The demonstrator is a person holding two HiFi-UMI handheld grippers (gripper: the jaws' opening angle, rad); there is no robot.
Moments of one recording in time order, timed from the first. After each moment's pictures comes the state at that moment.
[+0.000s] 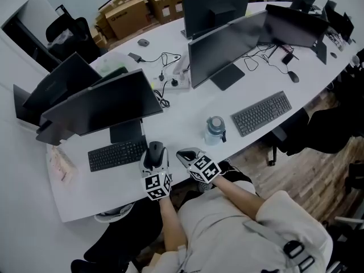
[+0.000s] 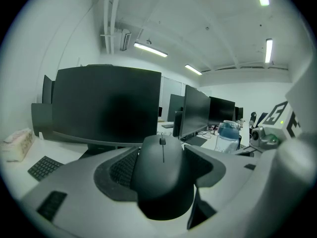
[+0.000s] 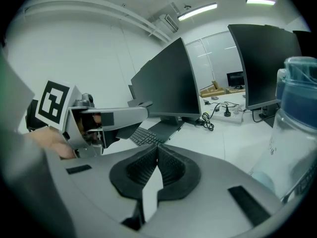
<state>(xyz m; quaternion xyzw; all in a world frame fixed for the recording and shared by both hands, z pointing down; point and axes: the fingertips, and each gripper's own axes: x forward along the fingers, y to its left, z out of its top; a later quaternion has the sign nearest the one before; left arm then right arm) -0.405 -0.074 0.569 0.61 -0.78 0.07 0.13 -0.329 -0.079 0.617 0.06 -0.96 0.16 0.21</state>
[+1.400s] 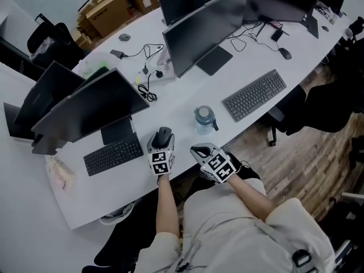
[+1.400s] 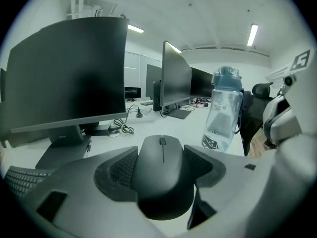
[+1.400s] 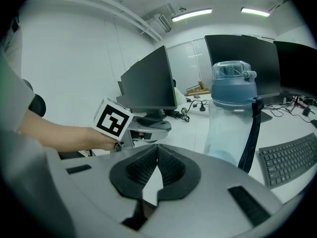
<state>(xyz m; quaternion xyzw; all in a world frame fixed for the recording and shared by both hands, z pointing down) -0.365 -0.156 0.692 0.69 -0.68 0.18 0.18 -0.236 -0.099 0.637 0.13 -0.95 0.15 0.24</state>
